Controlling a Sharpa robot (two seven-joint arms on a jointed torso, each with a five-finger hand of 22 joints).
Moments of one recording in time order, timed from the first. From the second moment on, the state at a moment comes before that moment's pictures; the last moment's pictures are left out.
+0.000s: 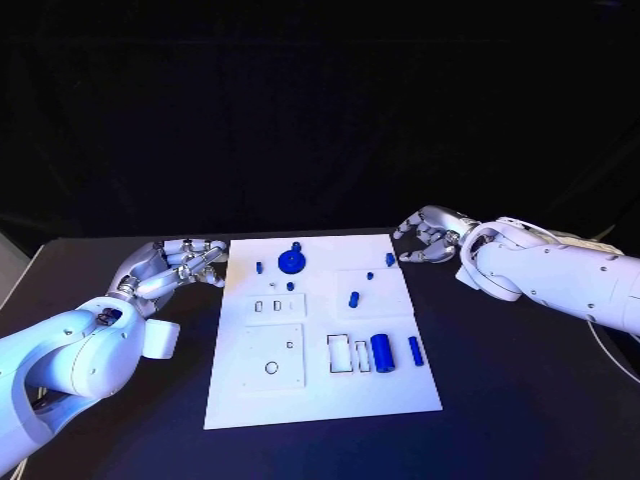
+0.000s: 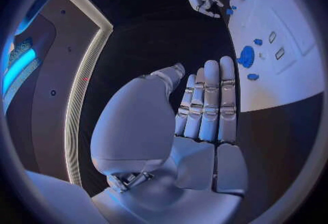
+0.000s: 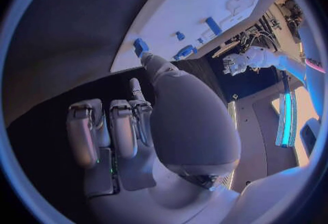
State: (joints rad) left arm 0.96 -0.91 0.27 1.56 -0.26 -0.28 0.29; left_hand 1.44 -0.19 0.47 0.20 0.06 0.94 0.19 0.22 0.25 1.20 0.12 0.07 0.09 1.13 0.05 0.71 0.65 0.17 1.01 0.14 0.69 0.37; right arm 1.29 -0.86 -0.12 1.14 -1.17 -0.35 0.14; right_hand 1.46 -0.24 0.29 0.14 0.25 0.91 0.18 0.09 0.31 1.46 0.09 1.55 1.31 1.47 0.01 1.57 1.31 0.01 1.47 0.11 1.56 1.31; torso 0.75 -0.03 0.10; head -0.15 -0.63
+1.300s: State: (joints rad) left arm 0.96 -0.92 0.27 1.56 -0.26 -0.27 0.29; left_hand 1.44 -0.19 0.47 0.20 0.06 0.94 0.19 0.22 0.25 1.20 0.12 0.07 0.09 1.13 0.05 0.71 0.65 0.17 1.01 0.14 0.69 0.37; right arm 1.26 -0.79 -0.12 1.09 -1.21 -0.32 0.12; right_hand 1.47 -0.19 0.37 0.16 0.25 1.00 0.14 0.13 0.31 1.47 0.07 1.57 1.31 1.47 -0.01 1.57 1.31 0.01 1.47 0.09 1.56 1.31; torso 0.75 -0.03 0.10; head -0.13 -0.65
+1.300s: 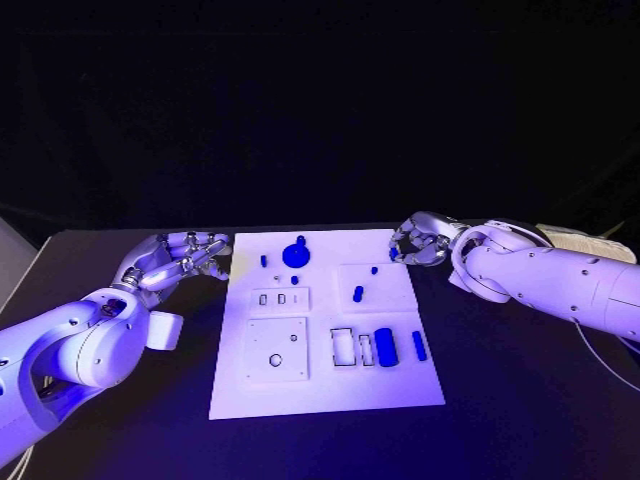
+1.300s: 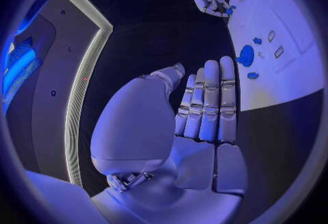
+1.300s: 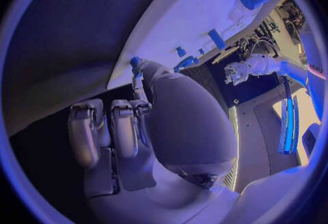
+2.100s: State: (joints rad) left arm 0.96 -0.92 0.27 1.56 -0.26 -0.27 0.29; left_hand 1.44 -0.19 0.47 0.20 0.06 0.94 0.19 0.22 0.25 1.20 0.12 0.07 0.09 1.13 0.05 0.71 0.65 0.17 1.01 0.14 0.69 0.37; right arm 1.25 -0.77 -0.12 1.07 -1.21 -0.32 0.10; right_hand 1.46 -0.20 0.38 0.17 0.25 1.00 0.14 0.13 0.31 1.47 0.07 1.56 1.31 1.47 -0.01 1.57 1.31 0.01 1.47 0.09 1.56 1.31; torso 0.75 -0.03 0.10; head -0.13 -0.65
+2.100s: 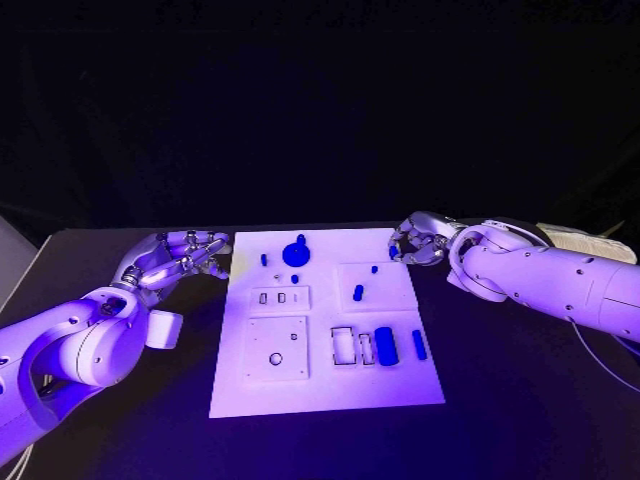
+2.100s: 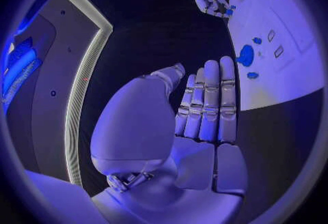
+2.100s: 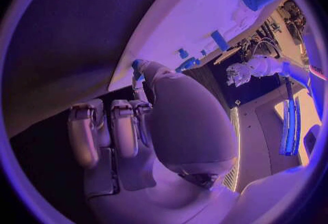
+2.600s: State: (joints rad) left arm 0.96 -0.92 0.27 1.56 -0.26 -0.27 0.29; left_hand 1.44 -0.19 0.47 0.20 0.06 0.94 0.19 0.22 0.25 1.20 0.12 0.07 0.09 1.13 0.05 0.71 0.65 0.17 1.01 0.14 0.69 0.37; right arm 1.25 -0.77 -0.12 1.10 -1.22 -0.40 0.08; right_hand 1.44 -0.19 0.44 0.16 0.29 1.04 0.13 0.17 0.32 1.46 0.06 1.56 1.31 1.47 -0.02 1.57 1.31 0.01 1.47 0.09 1.56 1.31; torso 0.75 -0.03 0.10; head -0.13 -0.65
